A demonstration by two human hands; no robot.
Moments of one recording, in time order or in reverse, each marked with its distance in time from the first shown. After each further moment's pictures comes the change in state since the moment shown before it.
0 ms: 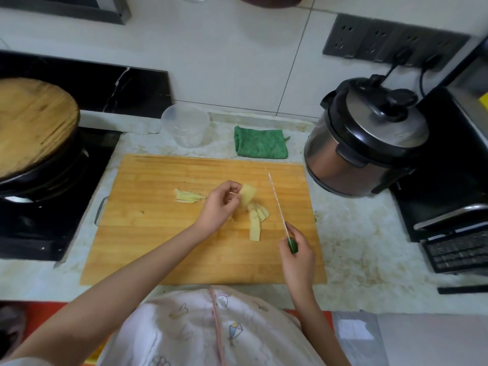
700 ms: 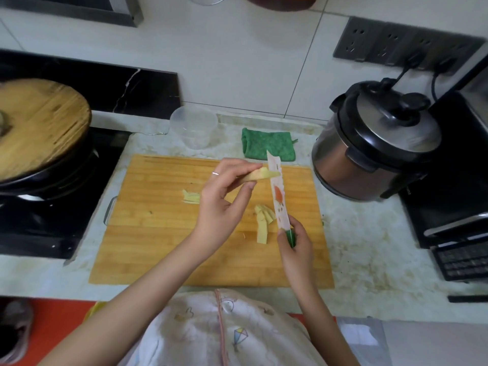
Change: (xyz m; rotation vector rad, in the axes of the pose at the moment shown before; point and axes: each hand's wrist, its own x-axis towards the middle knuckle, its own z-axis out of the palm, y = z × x) left_hand -0.030 0.100 -0.019 -0.042 0.250 0.514; right_hand 0.001 -0.030 0.008 0.173 -0.149 -0.136
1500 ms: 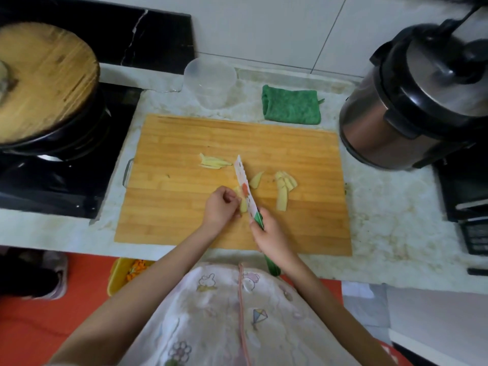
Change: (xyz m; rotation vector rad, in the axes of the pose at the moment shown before) left_hand -0.104 -0.134 -0.022 0.212 -0.056 -1.065; right_hand -0.017 0.025 0.070 -0.222 -0.497 0.100
